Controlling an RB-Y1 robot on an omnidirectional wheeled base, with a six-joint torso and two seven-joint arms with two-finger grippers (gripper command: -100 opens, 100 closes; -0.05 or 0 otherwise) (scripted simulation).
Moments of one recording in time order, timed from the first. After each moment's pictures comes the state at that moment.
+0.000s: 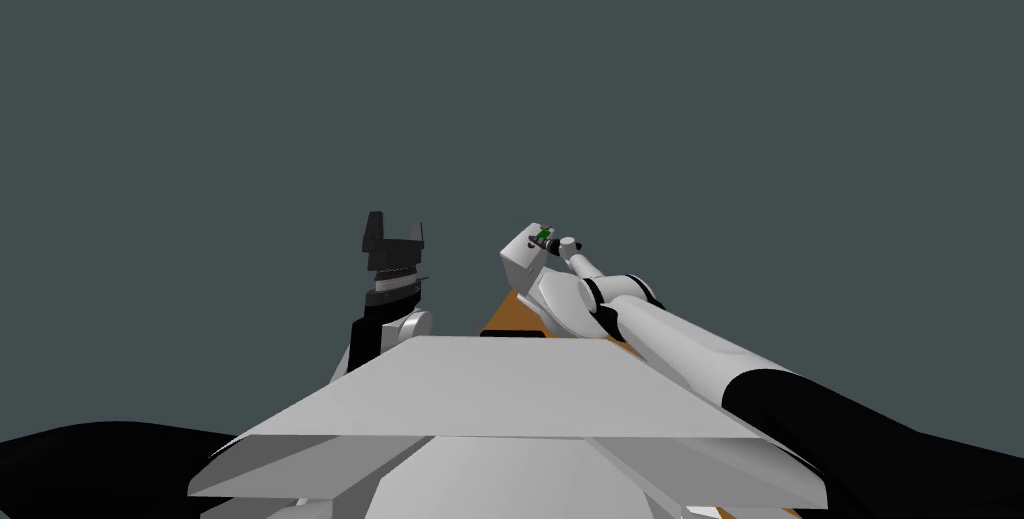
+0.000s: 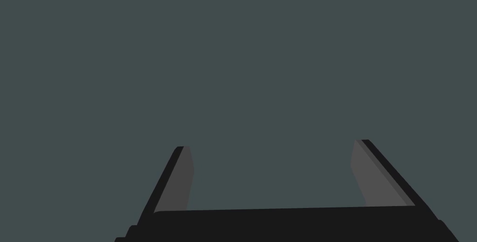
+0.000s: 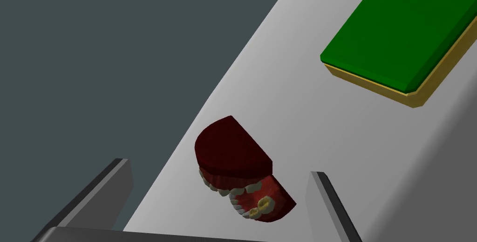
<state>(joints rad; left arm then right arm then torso) 0.52 0.04 0.04 -2.38 0.10 -0.47 0.05 -0.80 -0.26 -0.10 -0.50 -1.42 0.60 -0.98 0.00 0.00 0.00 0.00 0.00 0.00</state>
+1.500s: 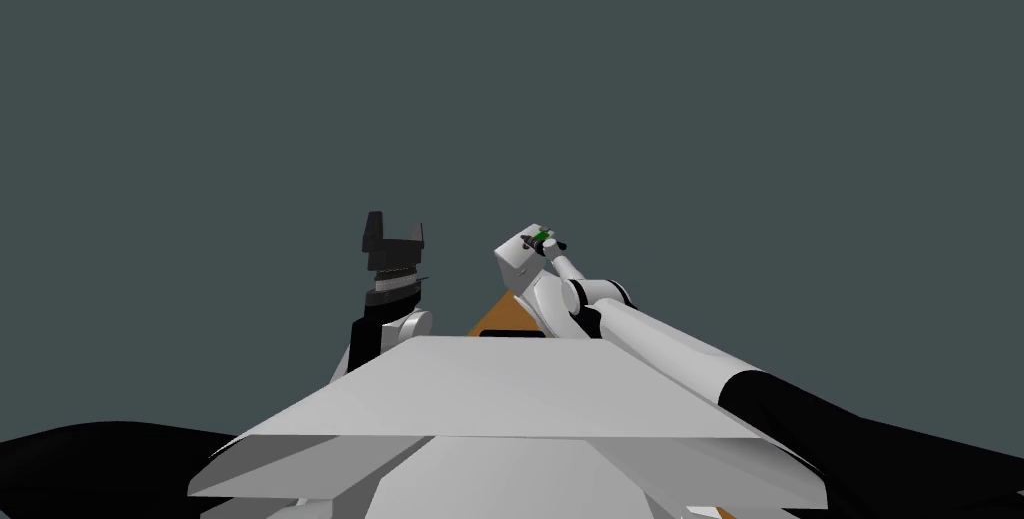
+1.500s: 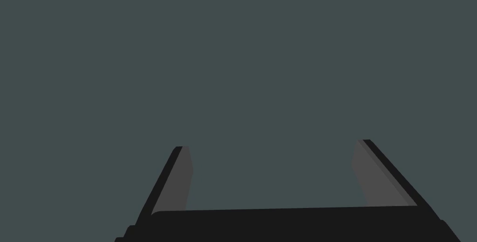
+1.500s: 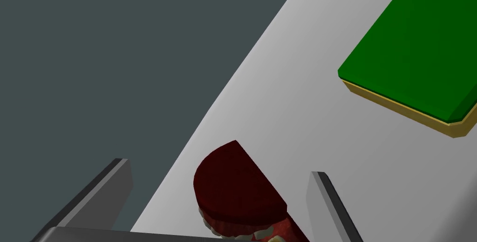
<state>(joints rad) 0.52 0.04 0.04 -2.38 0.10 -0.47 0.05 -0.82 -0.07 -0.26 -0.54 -1.04 0.42 -1.18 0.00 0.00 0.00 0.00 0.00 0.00</state>
